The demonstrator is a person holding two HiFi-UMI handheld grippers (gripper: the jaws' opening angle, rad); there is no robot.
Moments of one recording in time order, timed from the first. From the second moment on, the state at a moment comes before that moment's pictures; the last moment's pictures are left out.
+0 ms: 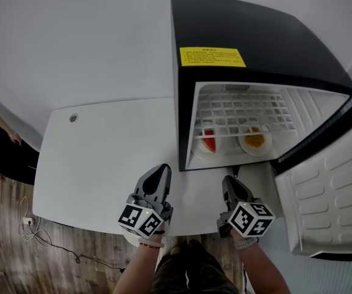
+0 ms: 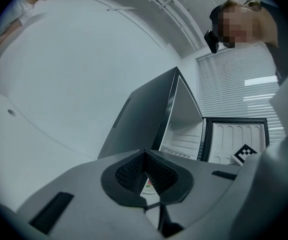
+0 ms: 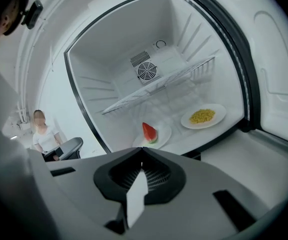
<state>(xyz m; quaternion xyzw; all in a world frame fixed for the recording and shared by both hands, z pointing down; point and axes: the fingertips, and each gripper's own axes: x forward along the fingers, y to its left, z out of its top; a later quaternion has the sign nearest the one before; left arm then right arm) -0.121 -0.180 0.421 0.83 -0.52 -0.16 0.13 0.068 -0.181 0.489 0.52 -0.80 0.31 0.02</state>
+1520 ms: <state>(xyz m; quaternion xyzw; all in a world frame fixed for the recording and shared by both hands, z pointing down) -0.262 0.020 0.424 0.77 -0.61 -0.14 0.09 -0.100 0.051 0.569 0.35 -0.82 0.43 0.11</state>
